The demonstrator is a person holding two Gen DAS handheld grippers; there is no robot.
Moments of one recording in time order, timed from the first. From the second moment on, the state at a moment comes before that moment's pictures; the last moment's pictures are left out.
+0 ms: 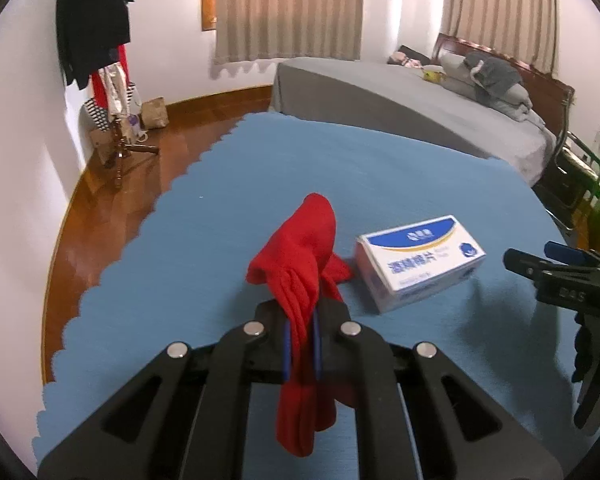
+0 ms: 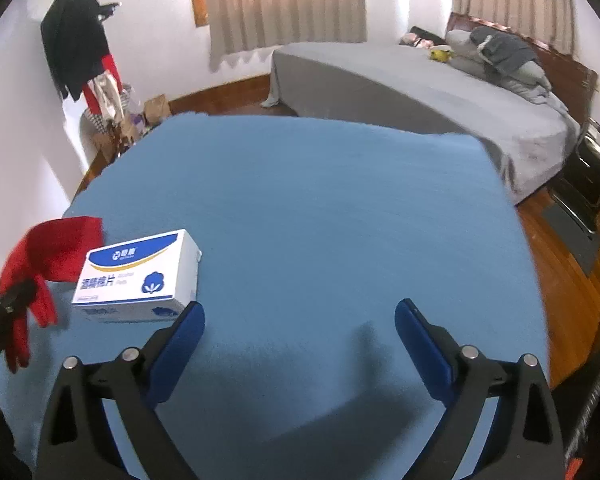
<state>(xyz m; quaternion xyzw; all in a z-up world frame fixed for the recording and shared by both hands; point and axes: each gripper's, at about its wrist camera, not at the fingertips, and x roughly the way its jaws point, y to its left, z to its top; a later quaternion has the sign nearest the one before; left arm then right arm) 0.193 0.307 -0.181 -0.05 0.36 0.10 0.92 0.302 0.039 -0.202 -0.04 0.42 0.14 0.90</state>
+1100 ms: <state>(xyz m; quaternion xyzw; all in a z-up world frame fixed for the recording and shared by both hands) 0.170 0.341 -0.190 -0.08 0.37 0.15 0.91 0.284 0.122 -0.207 -0.08 0.42 0.33 0.84</state>
